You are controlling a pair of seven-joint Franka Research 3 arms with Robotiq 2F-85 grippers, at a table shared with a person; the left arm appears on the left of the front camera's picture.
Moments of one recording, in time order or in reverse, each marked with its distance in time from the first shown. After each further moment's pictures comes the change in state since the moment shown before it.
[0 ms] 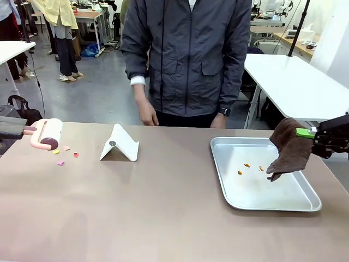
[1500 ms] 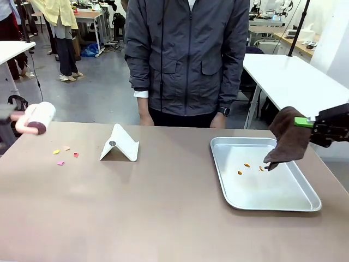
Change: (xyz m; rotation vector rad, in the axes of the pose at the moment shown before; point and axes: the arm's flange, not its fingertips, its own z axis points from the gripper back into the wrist) left arm 0.014 -0.004 0.020 -0.114 0.059 0.013; right arm 0.004 0.024 -0.005 -0.011 -0.031 0.064
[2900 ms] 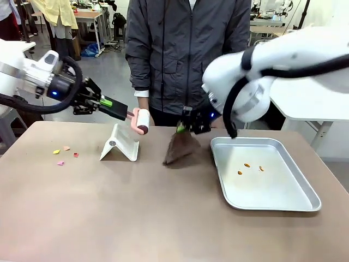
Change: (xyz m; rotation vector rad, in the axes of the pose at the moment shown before) left arm 0.110 -0.063 -0.299 0.243 0.145 -0.142; right arm 0.100 -0.031 -0.373 -0.735 0.117 -0.026
